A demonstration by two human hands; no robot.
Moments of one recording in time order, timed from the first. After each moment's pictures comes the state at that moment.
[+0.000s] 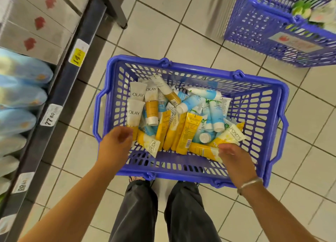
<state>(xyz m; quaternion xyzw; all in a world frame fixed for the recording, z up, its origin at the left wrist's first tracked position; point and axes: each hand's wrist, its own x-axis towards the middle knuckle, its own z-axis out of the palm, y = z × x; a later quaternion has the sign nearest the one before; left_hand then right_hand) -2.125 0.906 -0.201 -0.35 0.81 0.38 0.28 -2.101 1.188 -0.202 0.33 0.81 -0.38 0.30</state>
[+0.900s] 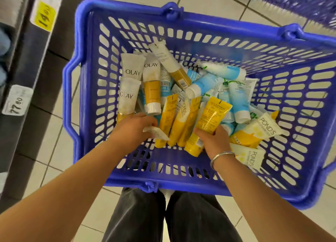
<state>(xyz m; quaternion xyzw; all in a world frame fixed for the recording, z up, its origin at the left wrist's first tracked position) -2.113 0.910 -0.339 0.06 0.88 0.22 0.42 -2.082 1.123 -0.350 0.44 0.70 -0.47 0.30</state>
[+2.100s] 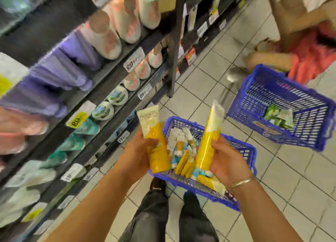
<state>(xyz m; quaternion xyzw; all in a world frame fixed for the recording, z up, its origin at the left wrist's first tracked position) -2.138 0.859 0.036 -0.34 0.39 0.83 0.23 -2.166 1.070 0.041 0.32 0.42 -0.79 0.31</state>
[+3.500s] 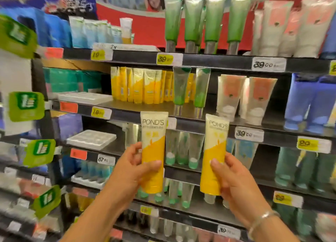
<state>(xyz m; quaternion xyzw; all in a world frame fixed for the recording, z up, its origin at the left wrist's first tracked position) -1.761 0.766 0.546 -0.33 0.50 0.59 -0.54 -1.973 0.825 0.549 -0.43 0.43 -0.63 0.49</state>
